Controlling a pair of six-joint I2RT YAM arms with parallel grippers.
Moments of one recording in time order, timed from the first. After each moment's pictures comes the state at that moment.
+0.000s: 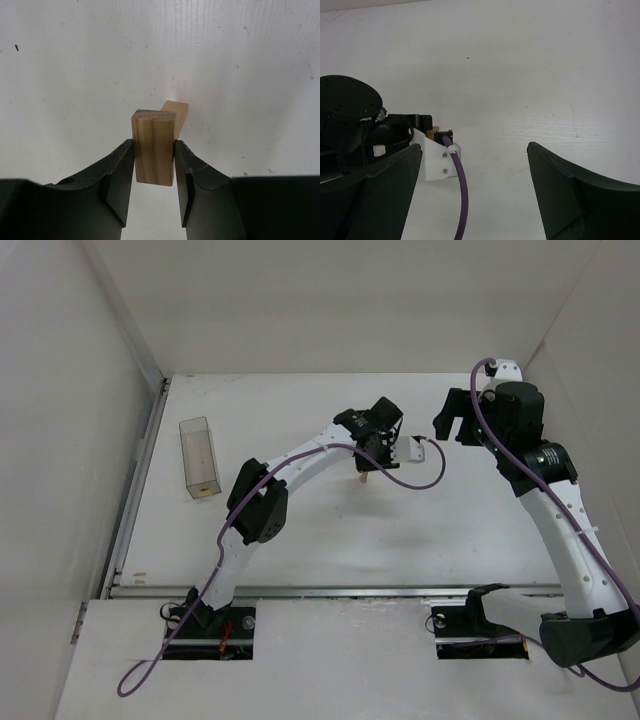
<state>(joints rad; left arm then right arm) -0.84 2.25 2.09 -0.91 0.07 0.77 0.22 1.13 1.34 -0.65 0.08 0.24</state>
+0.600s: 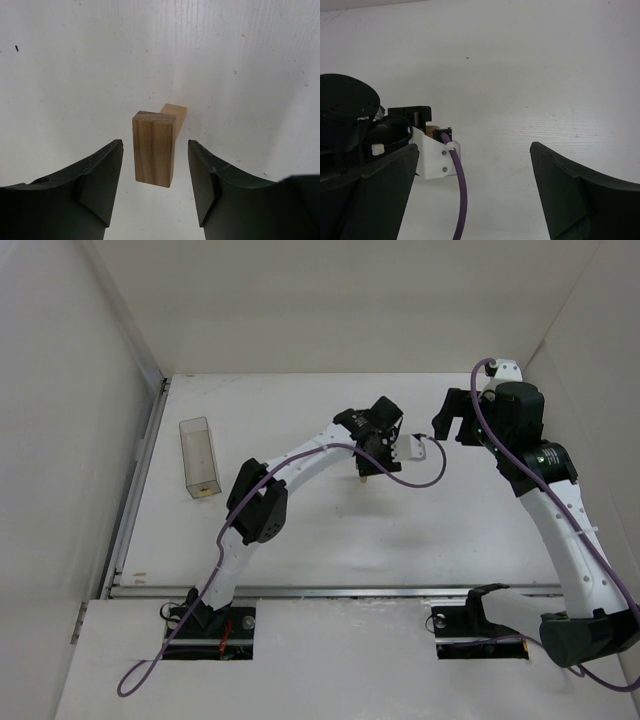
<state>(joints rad) -0.84 2.25 2.09 -0.90 0.08 0.75 0.22 1.13 1.34 -0.65 0.08 0.24</state>
